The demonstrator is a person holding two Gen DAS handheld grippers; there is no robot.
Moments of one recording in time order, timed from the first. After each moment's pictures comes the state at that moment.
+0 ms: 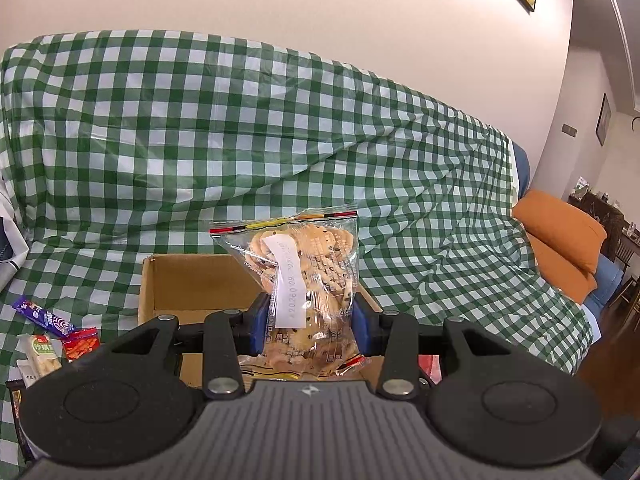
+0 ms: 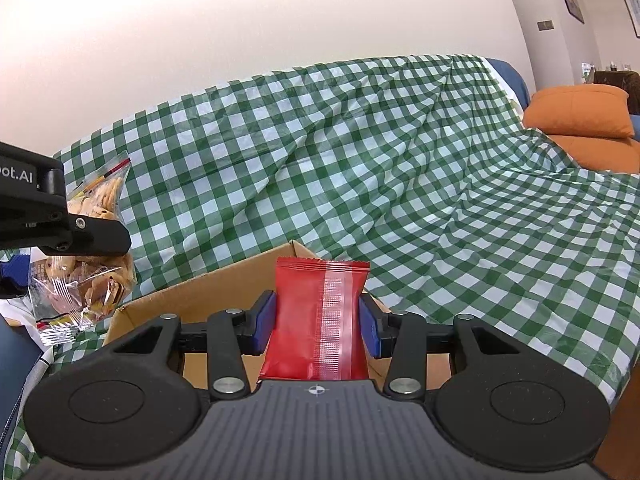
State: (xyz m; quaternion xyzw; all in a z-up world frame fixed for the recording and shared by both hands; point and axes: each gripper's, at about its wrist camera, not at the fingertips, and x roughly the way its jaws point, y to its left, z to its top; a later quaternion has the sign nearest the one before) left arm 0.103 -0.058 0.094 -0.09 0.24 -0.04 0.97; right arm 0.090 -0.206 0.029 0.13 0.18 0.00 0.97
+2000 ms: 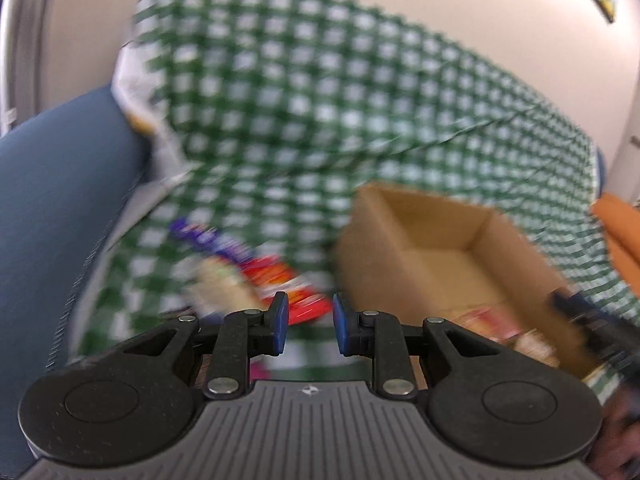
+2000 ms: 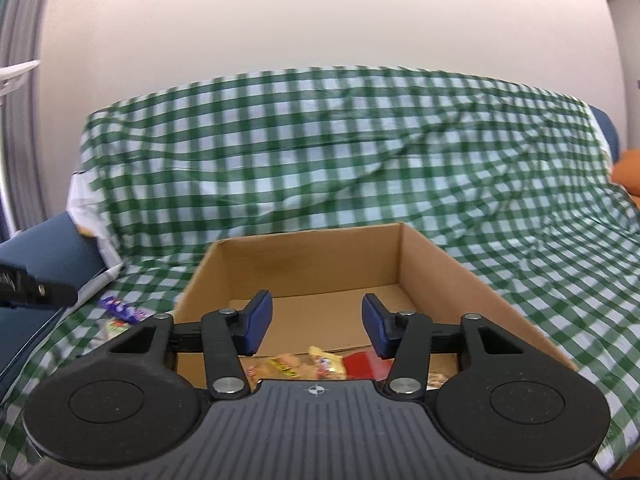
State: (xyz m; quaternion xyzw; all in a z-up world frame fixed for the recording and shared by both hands) left arm 0.016 0.142 0.001 -0.12 0.29 0.07 0.95; right arm 0.054 -0.153 0.029 0.02 0.18 0.14 0.97
